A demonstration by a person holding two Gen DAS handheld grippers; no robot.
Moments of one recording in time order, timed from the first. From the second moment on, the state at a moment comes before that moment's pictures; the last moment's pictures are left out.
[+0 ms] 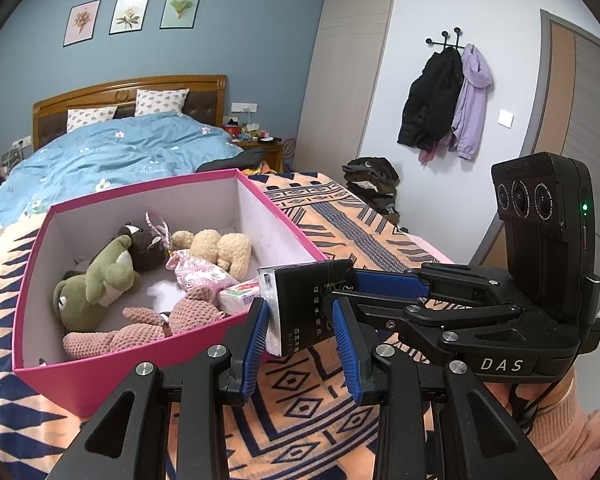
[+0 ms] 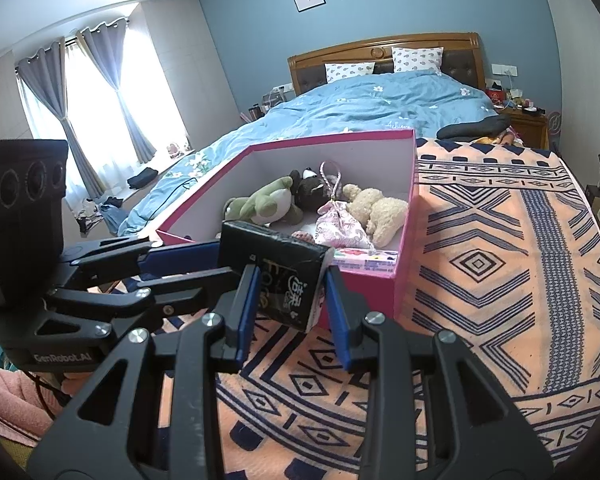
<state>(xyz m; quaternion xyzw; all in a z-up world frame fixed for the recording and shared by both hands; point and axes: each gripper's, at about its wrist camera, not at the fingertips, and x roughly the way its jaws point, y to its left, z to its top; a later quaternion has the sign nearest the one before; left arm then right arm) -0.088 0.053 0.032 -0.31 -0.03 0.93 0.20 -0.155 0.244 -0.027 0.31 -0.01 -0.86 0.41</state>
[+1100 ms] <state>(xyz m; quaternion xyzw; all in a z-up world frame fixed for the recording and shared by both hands) -0.111 0.050 0.038 -0.30 -0.03 0.93 0.20 -0.175 0.241 -0.016 0.31 -0.01 -0.86 0.41</state>
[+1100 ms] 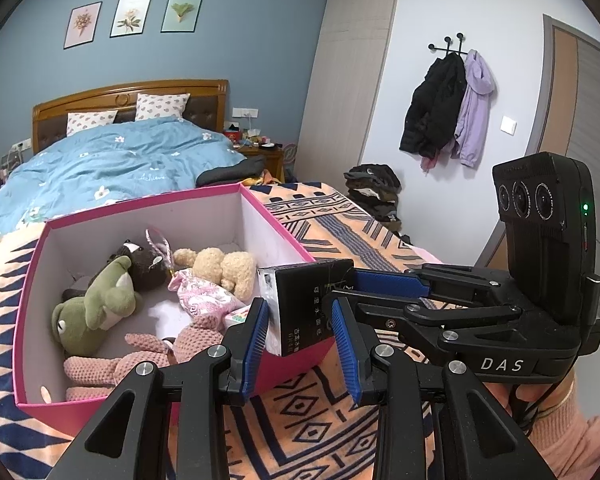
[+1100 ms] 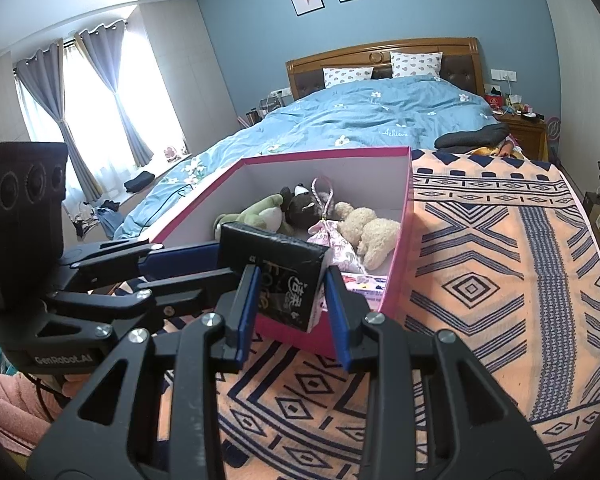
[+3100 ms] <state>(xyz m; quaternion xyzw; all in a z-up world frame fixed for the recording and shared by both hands) -0.153 0.029 -0.001 -0.37 -0.09 0.91 0.18 -0.216 0.214 -0.044 0.37 0.02 -0.86 0.36</state>
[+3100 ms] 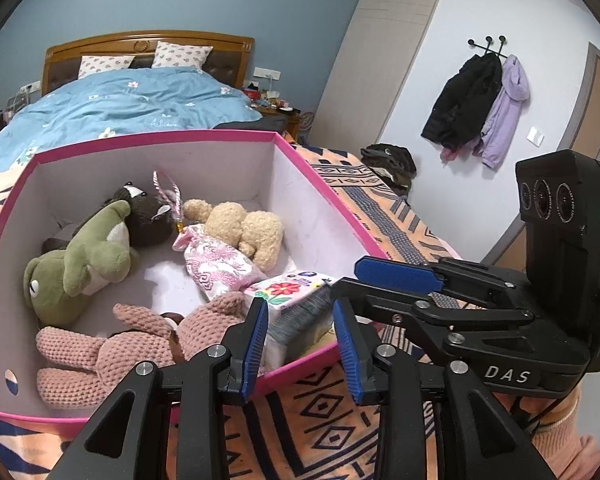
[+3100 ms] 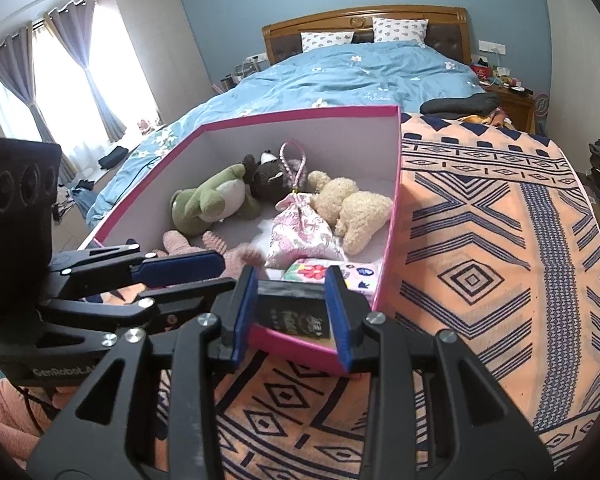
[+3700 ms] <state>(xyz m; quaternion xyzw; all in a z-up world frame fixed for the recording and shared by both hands) -0.061 -0.003 0.016 -0.27 -0.04 0.96 0.09 -0.152 0.221 -0.036 0.28 0.02 -0.88 0.37</state>
